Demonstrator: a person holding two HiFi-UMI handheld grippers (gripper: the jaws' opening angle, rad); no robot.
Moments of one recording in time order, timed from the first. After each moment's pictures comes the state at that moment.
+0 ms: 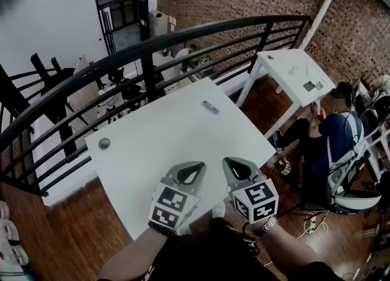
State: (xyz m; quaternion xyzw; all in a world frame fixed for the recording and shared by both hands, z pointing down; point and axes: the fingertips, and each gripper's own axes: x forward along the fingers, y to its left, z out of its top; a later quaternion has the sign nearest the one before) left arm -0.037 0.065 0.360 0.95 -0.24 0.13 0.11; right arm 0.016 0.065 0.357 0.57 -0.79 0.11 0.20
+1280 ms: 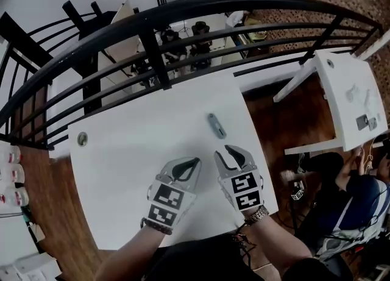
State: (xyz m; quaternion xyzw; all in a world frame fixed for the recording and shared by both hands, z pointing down) left arm 0.084 -0.148 0.487 0.86 -0.38 0.24 0.23; right arm 0.136 -0.181 0.524 0.43 -0.84 0.18 0.28
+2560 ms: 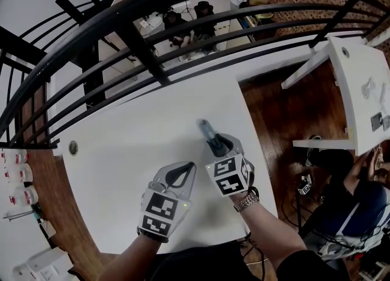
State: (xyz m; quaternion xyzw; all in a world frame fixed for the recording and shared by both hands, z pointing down) left arm 0.092 -0.194 0.528 0.84 -0.39 0.29 0.26; right arm 0.131 -0.259 0.618 0.40 -0.82 0.20 0.35
